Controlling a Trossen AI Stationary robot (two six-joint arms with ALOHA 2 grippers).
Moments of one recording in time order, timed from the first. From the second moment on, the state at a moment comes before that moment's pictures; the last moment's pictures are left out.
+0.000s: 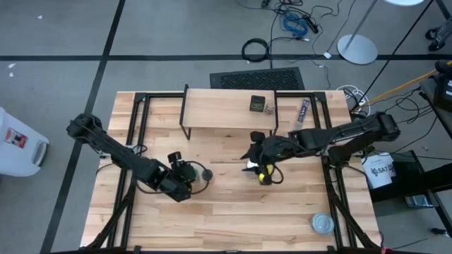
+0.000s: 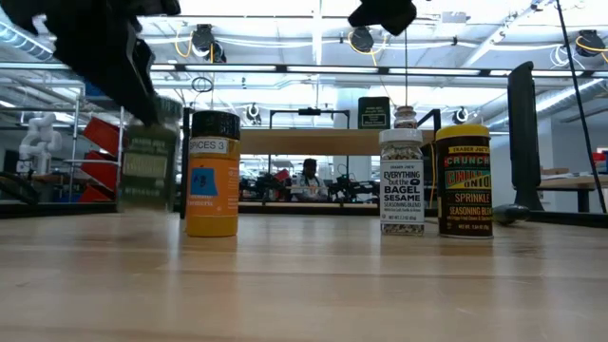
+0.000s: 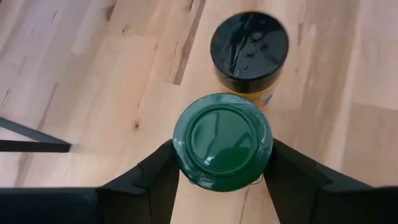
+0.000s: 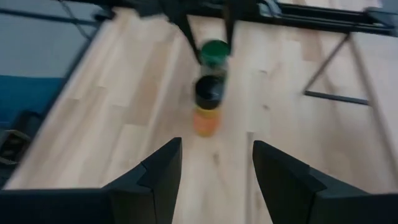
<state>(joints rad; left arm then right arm) -0.52 1.39 0.94 -0.74 -0.51 -0.64 0.19 1.39 1.17 -0.42 0.06 0.03</state>
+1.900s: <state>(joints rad) 0.06 1.34 1.32 -0.66 -0.11 0.12 -0.14 1.62 1.59 -0.58 -0.15 -0.12</state>
